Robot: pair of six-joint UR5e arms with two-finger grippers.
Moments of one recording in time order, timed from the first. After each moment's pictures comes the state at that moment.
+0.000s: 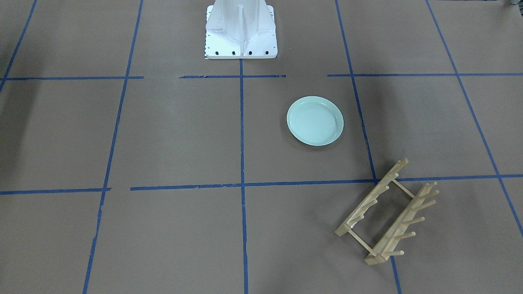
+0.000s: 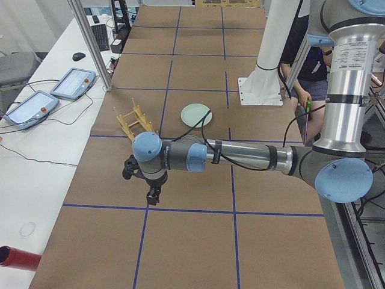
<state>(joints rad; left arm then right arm) -1.57 -1.58 -1.62 -1.54 -2.39 0.16 1.55 -1.66 1.68 -1.60 2.19 0.06</state>
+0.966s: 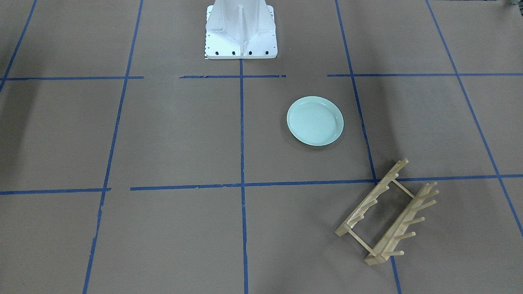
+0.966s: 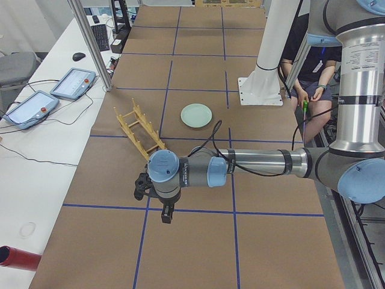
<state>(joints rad) -1.64 -1.52 -1.63 -1.54 -2.39 0.16 1.55 -1.66 1.68 -1.60 2.19 0.06</state>
